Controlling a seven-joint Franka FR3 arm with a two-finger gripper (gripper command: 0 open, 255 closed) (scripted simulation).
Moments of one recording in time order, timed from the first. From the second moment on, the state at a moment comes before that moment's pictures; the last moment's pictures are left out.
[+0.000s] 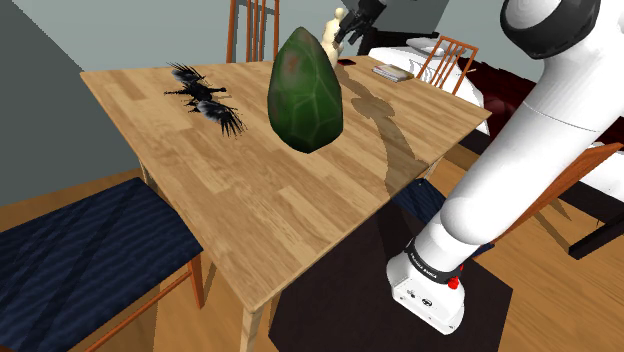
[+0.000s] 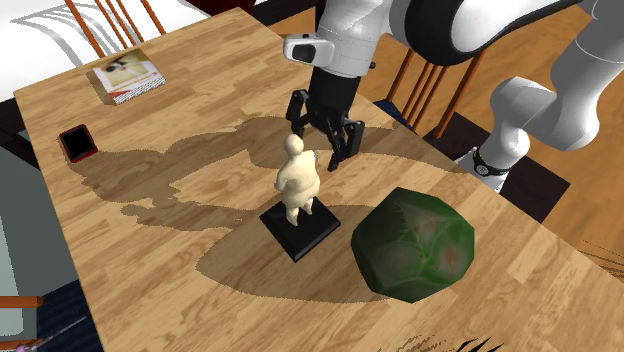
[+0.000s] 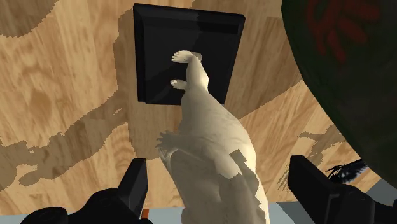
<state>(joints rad) -0.08 0.04 -0.37 -1.72 0.34 2.06 -0.65</state>
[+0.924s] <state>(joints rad) -0.08 0.03 -0.37 -1.69 0.33 2.03 -0.64</state>
